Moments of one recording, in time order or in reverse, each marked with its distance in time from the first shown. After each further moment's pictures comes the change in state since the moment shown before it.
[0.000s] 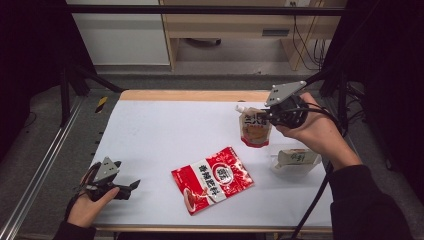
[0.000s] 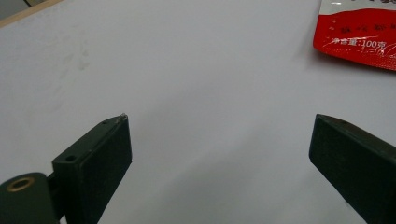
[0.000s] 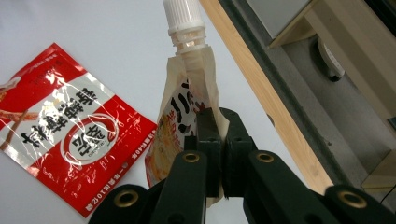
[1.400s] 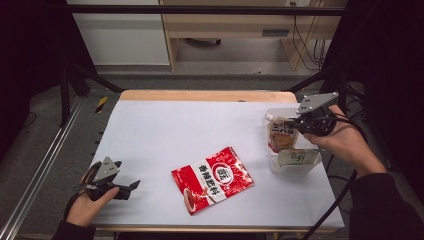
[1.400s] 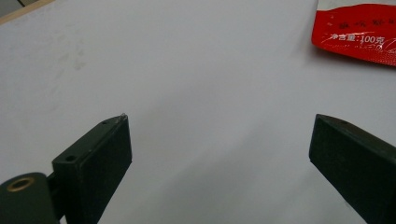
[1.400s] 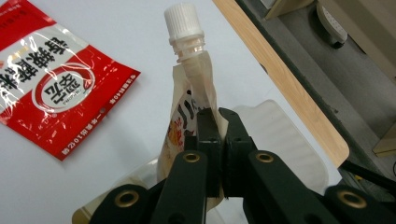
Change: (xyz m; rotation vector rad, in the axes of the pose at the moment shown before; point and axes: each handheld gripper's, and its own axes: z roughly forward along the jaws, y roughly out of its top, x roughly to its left) left arm 0.002 -0.001 0.001 0.012 -0.014 0.016; right arm -0.027 -0.081 -0.007 0.037 -0.006 0.097
